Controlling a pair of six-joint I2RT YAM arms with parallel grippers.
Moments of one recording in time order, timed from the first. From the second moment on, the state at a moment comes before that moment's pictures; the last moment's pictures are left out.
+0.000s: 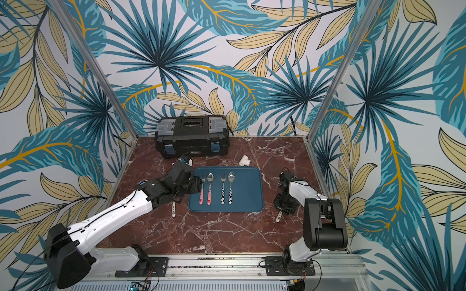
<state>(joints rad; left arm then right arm) -0.69 1.27 1.04 -0.59 -0.22 -0.65 -0.04 1.55 0.83 -0.85 0.04 0.59</state>
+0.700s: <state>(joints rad) -0.52 1.33 0.90 -0.54 -0.16 -0.77 0.17 1.55 1.10 -0.89 0.05 0.59</state>
